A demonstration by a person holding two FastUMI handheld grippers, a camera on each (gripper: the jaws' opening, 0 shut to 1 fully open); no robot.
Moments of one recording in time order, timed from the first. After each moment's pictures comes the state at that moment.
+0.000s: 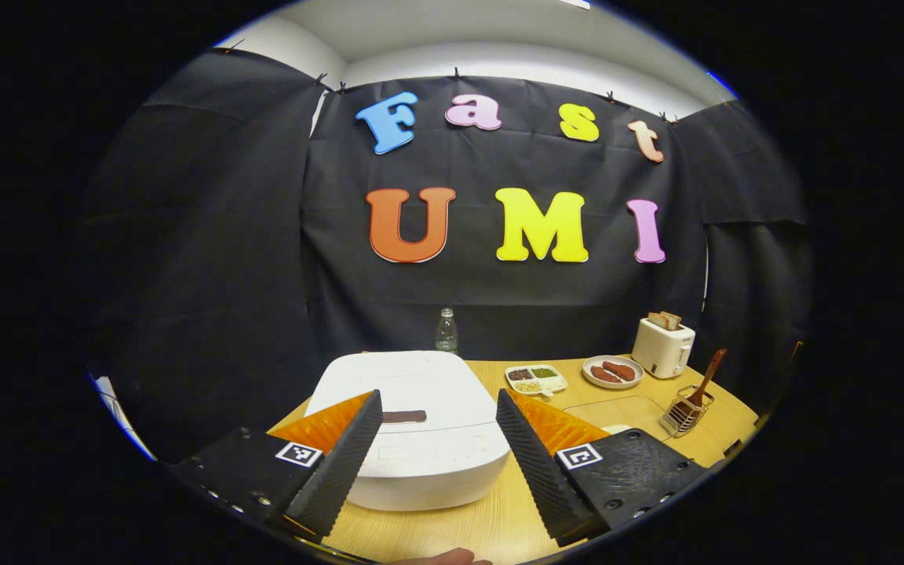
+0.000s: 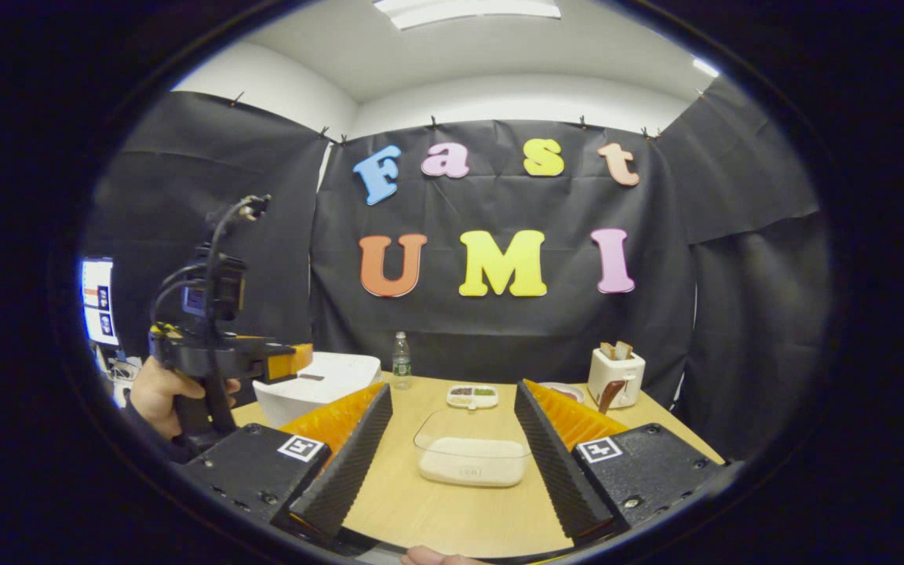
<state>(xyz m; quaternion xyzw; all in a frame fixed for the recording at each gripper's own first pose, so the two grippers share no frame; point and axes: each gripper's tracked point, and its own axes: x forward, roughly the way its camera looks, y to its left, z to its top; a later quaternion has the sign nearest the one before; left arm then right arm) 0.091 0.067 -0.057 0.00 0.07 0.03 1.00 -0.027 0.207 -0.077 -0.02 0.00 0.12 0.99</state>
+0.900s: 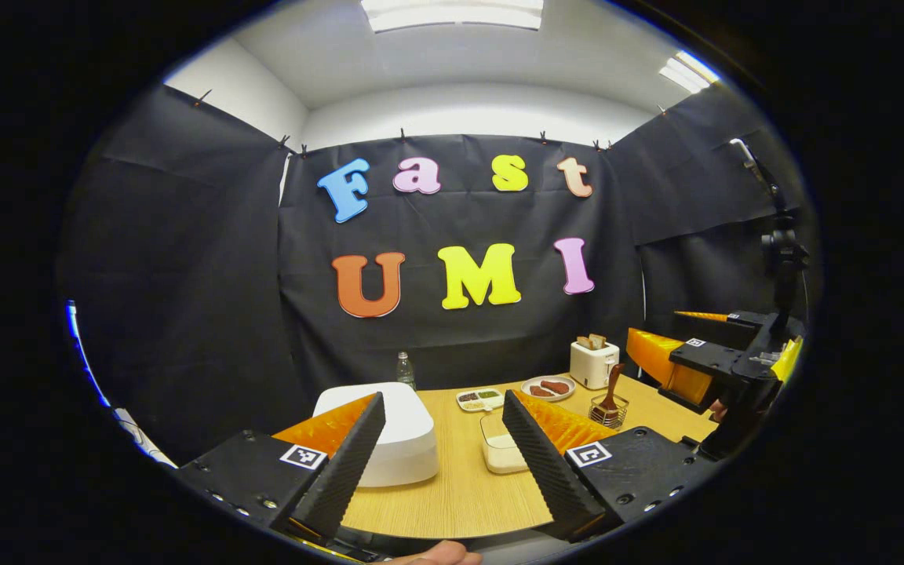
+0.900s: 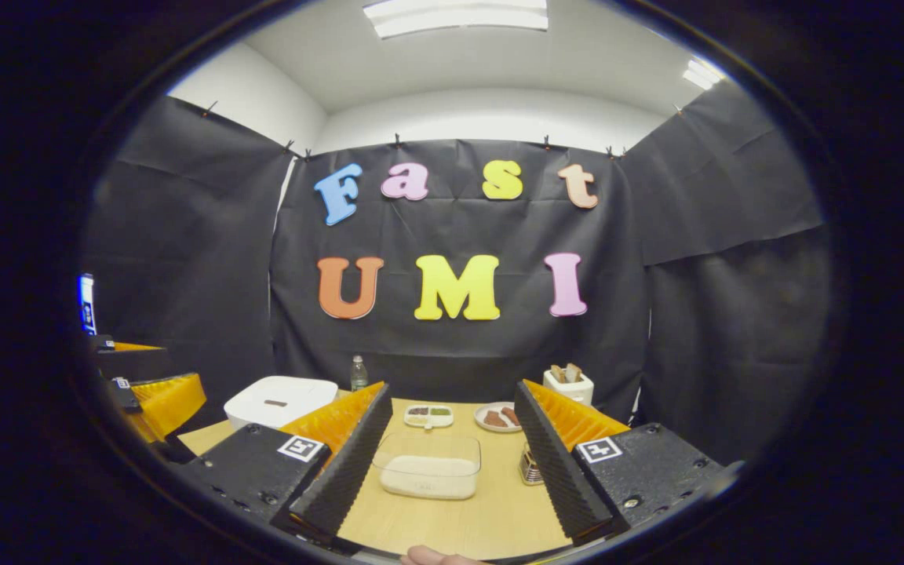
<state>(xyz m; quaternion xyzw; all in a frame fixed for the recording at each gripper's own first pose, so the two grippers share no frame) -0.055 -0.002 0.012 0.02 -0.01 -0.03 1.00 -0.049 0.153 -0.017 -0.02 -0.03 0.05 1.00</state>
